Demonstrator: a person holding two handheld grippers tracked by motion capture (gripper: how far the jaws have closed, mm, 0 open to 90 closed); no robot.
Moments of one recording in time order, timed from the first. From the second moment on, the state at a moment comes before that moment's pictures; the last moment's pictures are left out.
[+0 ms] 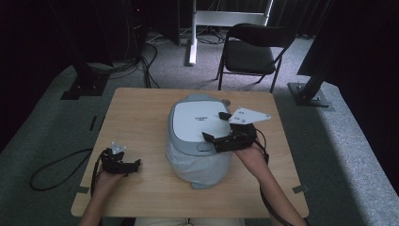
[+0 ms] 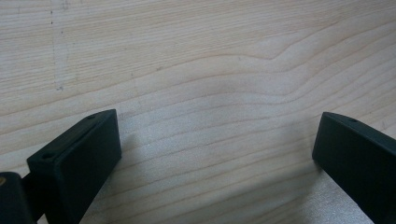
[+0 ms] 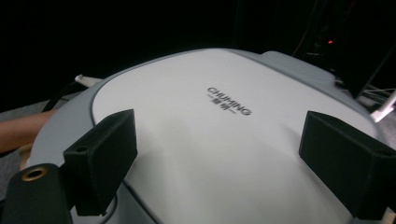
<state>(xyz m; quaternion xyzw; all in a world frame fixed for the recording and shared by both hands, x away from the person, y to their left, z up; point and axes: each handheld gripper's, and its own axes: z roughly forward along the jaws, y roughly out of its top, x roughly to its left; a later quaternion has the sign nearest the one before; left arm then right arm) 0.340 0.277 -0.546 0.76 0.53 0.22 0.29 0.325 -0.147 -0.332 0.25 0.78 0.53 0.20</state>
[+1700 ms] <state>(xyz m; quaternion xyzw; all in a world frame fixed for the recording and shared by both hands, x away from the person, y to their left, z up) 0.340 0.277 -0.546 0.76 0.54 0.22 0.29 0.300 -0.249 -0.390 0.38 0.72 0.52 0.26</state>
